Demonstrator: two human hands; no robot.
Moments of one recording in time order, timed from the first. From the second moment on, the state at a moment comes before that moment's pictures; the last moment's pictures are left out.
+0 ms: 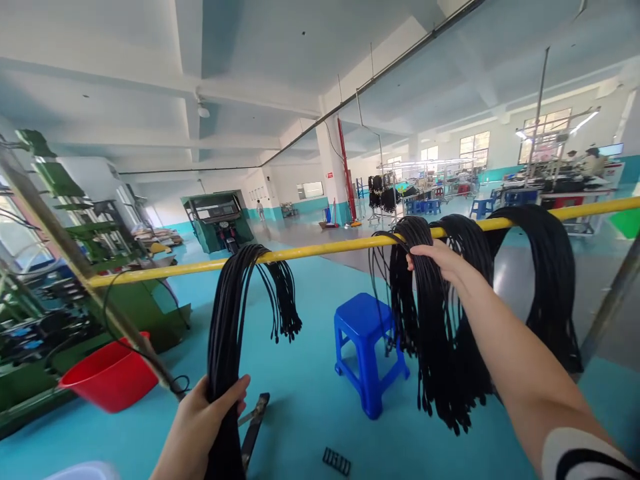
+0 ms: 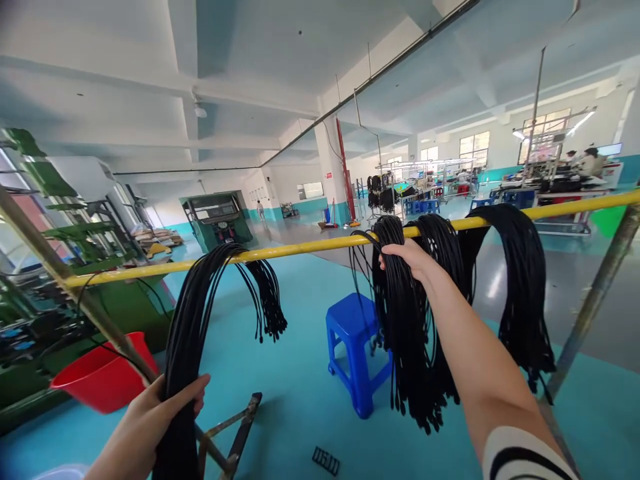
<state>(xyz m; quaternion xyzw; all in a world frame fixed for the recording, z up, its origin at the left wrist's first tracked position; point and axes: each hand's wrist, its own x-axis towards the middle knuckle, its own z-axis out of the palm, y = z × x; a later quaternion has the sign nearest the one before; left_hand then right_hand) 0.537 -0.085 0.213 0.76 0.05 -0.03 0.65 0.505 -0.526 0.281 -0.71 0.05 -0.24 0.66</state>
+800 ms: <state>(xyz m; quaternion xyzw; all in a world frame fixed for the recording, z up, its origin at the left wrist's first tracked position) 0.540 -0.078 0.214 0.75 0.08 -0.09 0.65 0.432 -0.621 0.316 -0.81 0.42 -0.40 0.07</state>
